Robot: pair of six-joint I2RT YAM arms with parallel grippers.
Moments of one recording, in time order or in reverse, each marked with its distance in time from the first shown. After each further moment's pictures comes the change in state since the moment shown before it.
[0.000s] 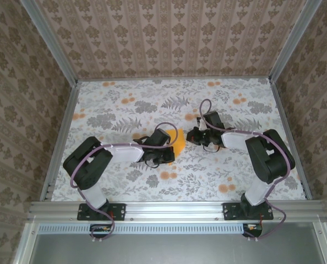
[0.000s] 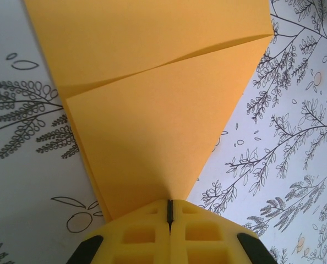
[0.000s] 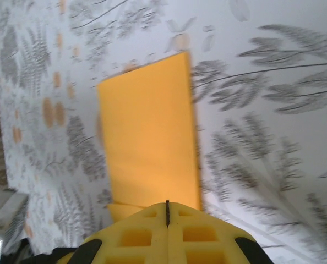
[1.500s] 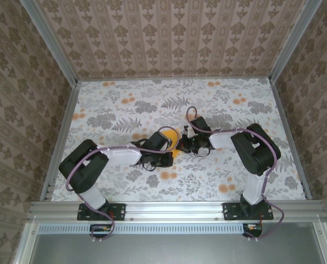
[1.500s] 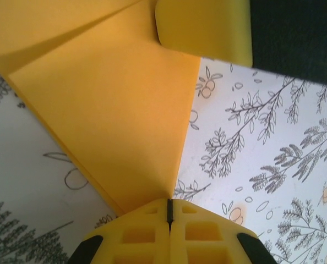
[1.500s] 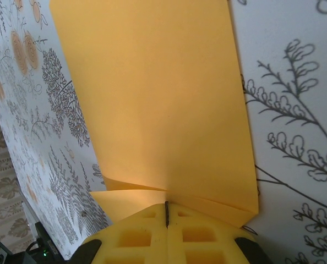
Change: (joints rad) left arm -0.021 -0.058 -0.051 -0.047 0.034 0.173; right arm 0.105 0.157 0.060 -0.015 -0.070 0.076
